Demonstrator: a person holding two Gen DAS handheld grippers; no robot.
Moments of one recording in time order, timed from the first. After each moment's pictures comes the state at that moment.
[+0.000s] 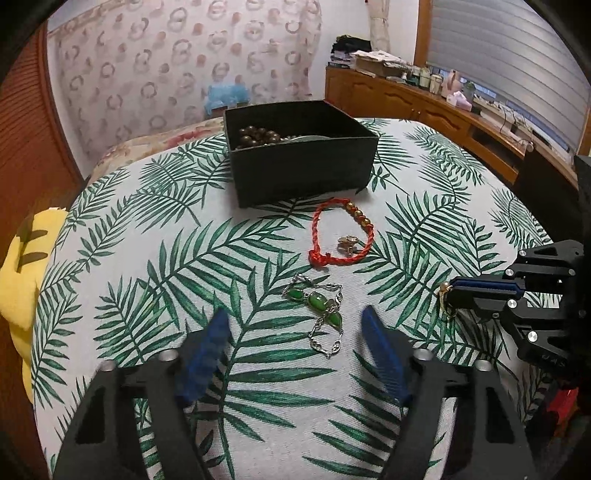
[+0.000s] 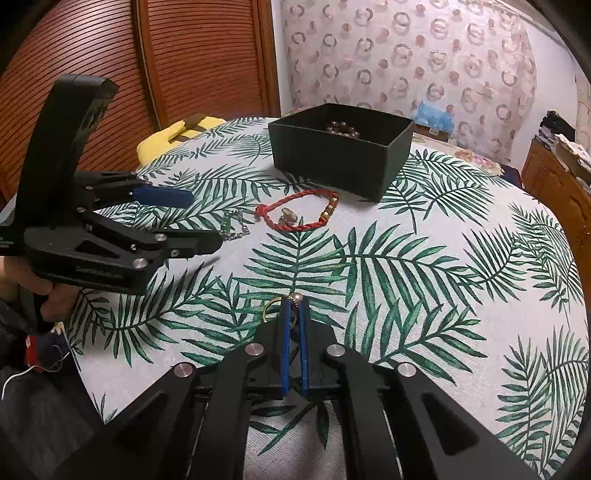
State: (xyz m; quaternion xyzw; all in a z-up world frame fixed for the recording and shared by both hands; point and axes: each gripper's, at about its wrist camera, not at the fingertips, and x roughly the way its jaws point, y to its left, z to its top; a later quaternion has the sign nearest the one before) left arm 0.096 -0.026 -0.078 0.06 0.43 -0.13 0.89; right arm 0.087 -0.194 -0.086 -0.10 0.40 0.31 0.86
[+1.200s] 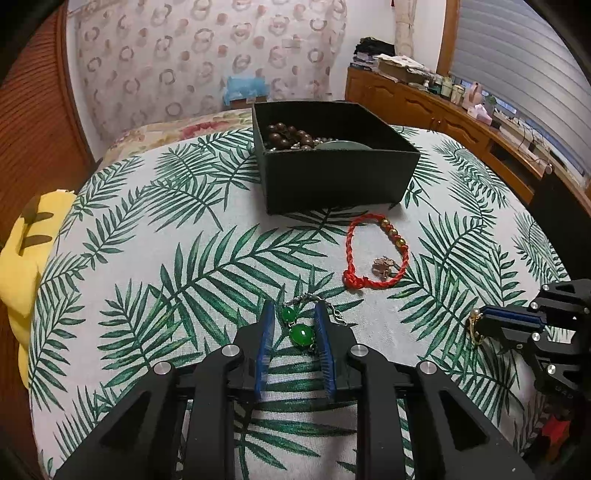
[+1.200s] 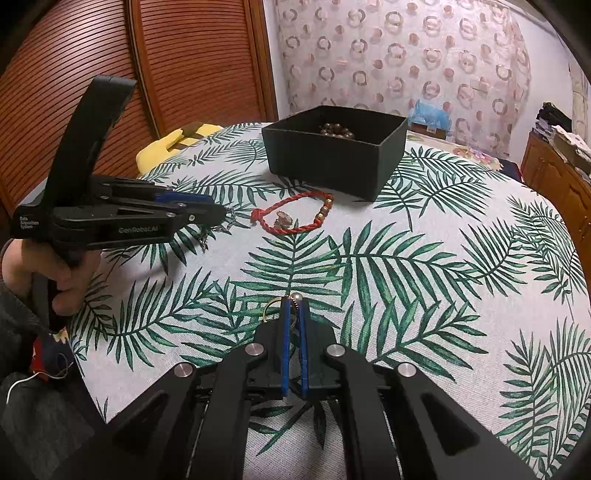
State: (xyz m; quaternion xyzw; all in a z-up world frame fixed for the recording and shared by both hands) left arm 0.117 -0.012 -0.082 0.03 0.44 -0.10 0.89; right arm 0.089 -0.198 -0.087 -0.08 0.40 0.31 0.86
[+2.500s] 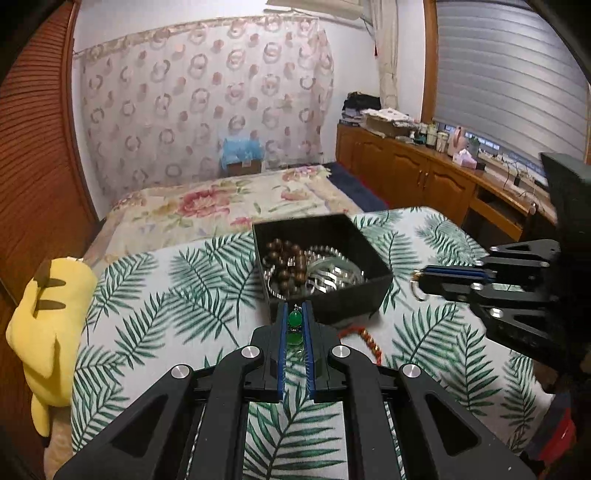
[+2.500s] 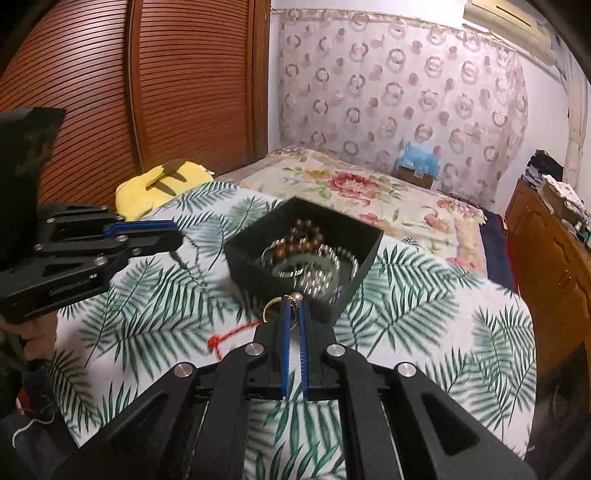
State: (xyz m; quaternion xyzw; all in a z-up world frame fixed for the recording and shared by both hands) left arm 0.128 -0.010 0.004 0.03 0.33 -0.12 0.94; right arm 0.168 -0.177 -0.005 -0.12 0.34 0.29 0.89
